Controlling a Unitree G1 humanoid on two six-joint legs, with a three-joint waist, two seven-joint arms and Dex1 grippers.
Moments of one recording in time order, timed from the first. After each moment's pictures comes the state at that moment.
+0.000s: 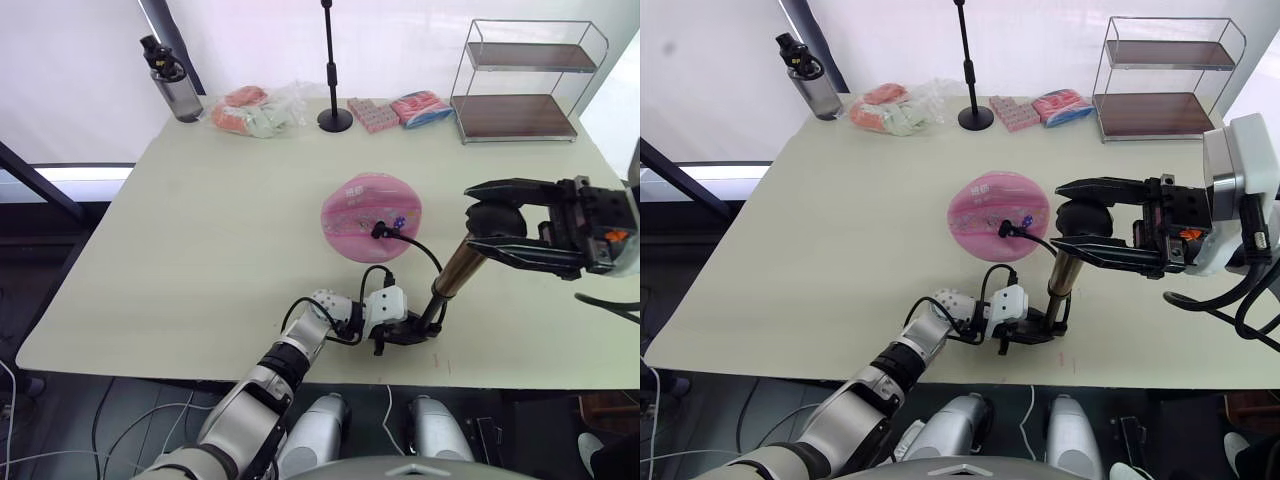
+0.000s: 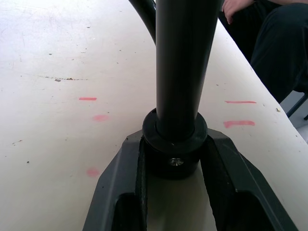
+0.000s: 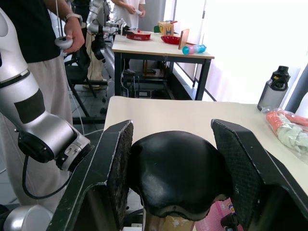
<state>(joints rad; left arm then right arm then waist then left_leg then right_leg) -0.51 0.10 -0.44 0.69 0.06 -0.24 -1.13 -0.38 -0.95 -0.29 -0.53 1.12 0.59 1.00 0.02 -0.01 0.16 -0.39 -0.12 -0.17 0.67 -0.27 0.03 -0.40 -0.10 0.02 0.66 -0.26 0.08</state>
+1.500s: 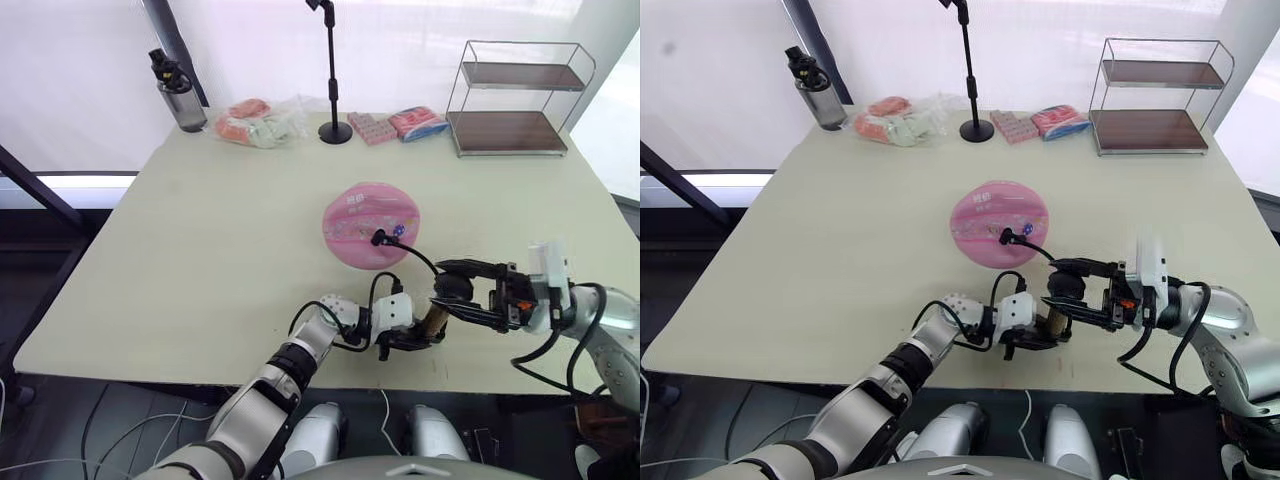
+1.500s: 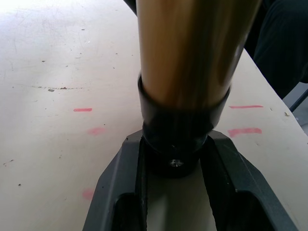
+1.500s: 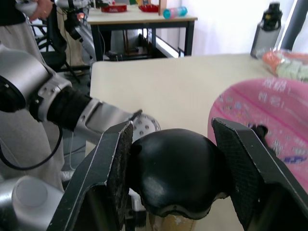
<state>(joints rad) -0.53 0.06 -0.46 0.77 0.11 -0.27 -1.10 -0.01 -0.70 -0.02 -0.35 0.65 0.21 1.09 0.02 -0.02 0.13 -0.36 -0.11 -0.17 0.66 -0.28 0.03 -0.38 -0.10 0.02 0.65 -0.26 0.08</state>
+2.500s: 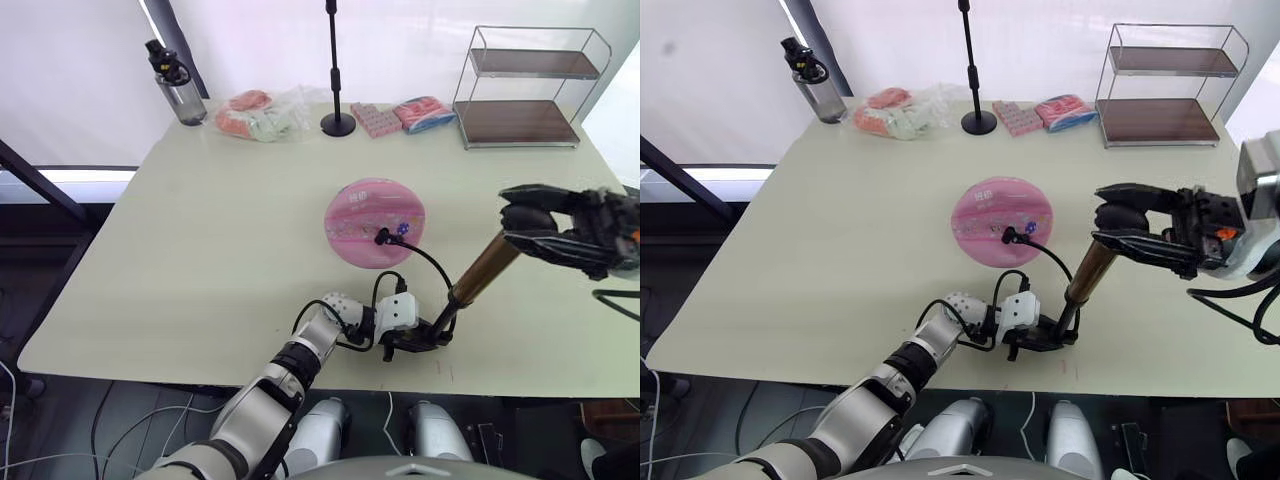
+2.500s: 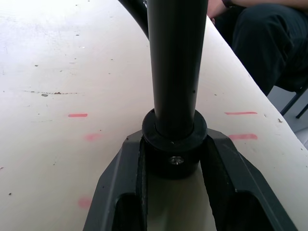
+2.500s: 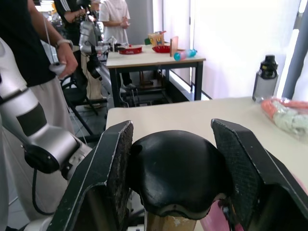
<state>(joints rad) -0.54 0.04 -0.46 0.80 0.08 -0.29 -1.12 -0.31 -0.96 -0.38 -0.38 1.19 0.63 1.09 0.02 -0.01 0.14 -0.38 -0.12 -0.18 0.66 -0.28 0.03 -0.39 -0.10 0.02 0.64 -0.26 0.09</state>
